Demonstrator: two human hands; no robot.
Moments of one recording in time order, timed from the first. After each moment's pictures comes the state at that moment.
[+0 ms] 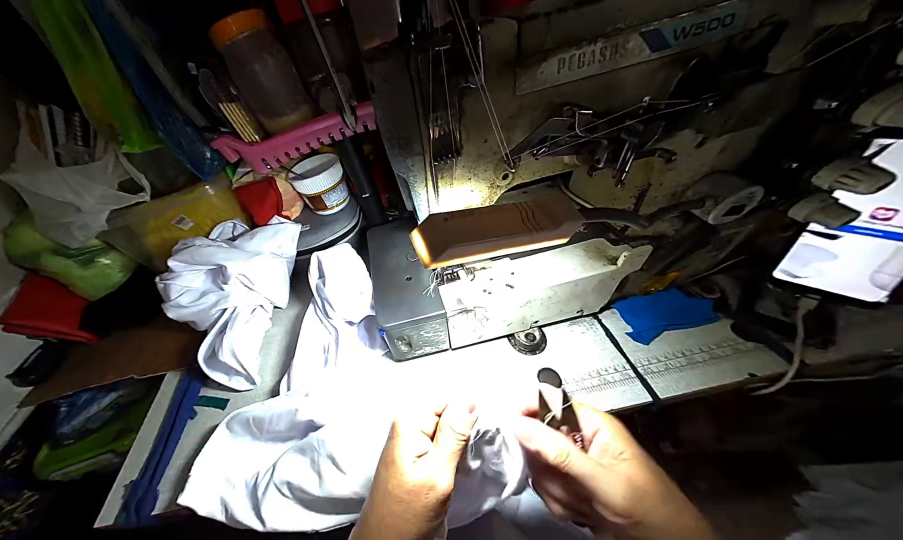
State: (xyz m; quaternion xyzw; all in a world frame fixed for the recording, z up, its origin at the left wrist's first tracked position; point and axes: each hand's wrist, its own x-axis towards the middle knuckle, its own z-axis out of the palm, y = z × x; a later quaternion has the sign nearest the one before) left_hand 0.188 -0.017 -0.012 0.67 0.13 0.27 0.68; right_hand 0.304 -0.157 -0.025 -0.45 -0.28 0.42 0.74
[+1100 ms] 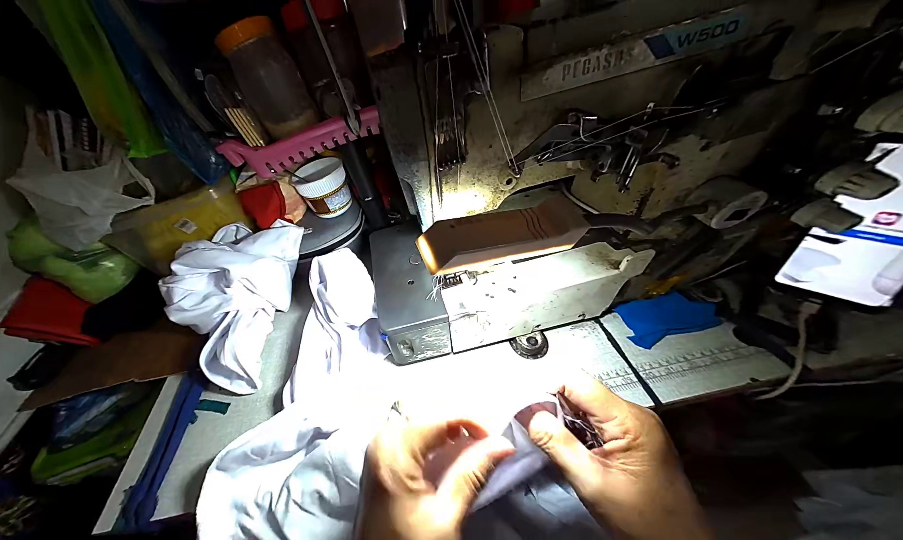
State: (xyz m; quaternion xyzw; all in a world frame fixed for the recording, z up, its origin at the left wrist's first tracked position) left_hand 0.176 -0.018 0.005 0.81 0.09 0.35 0.47; right_hand 0.308 -0.144 -0.027 -0.66 -0.40 -0.01 0.64
